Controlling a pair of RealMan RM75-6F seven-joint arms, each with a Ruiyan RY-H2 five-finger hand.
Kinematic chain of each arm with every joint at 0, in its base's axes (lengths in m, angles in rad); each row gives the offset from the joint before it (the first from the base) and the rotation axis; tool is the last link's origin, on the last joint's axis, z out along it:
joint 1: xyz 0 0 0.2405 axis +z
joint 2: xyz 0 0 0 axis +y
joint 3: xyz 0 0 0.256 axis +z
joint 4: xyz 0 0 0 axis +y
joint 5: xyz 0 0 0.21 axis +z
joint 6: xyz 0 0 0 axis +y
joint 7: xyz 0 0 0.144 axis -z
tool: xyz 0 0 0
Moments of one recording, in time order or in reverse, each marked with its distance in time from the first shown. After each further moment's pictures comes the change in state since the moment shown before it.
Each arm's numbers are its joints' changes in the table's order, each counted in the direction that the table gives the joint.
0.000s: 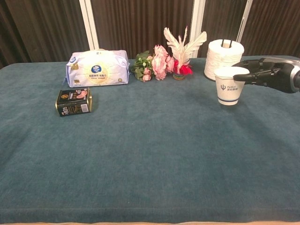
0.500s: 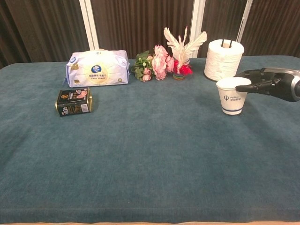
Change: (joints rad) left arm -0.003 -0.003 0.000 -0.006 -0.011 -0.008 -0.018; right arm 0.008 -0.050 -0.068 0.102 -0.013 -0.008 -0.045
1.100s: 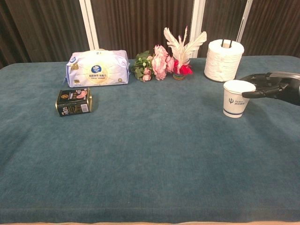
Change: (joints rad) left arm 0.001 0.005 0.001 -0.018 -0.007 0.001 -0.019; right arm -0.019 0.007 -0.046 0.020 -0.007 0.026 0.028
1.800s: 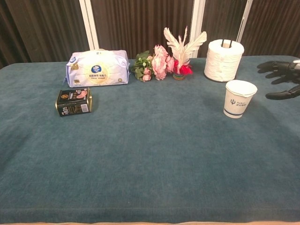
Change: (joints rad) left arm 0.017 0.011 0.012 -0.008 0.034 0.035 0.018; right arm -0.103 0.141 -0.020 -0.168 -0.002 0.199 0.453
